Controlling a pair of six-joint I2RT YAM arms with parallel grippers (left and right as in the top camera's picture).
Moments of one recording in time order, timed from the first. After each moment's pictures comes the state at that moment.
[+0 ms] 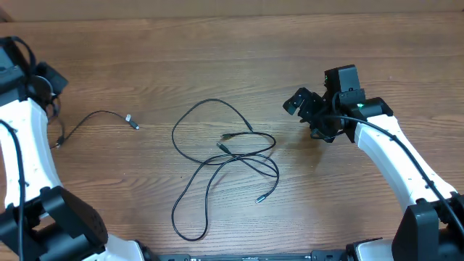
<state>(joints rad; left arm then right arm) 0.46 1.72 1.54 -0.72 -0.03 -0.39 0.19 1.57 1.11 -0.65 -0.27 0.78</state>
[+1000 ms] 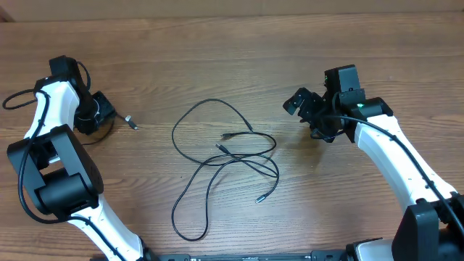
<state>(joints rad) 0.37 2.07 1.54 -0.90 0.03 -0.34 0.19 1.57 1.11 -0.65 -0.27 0.78</state>
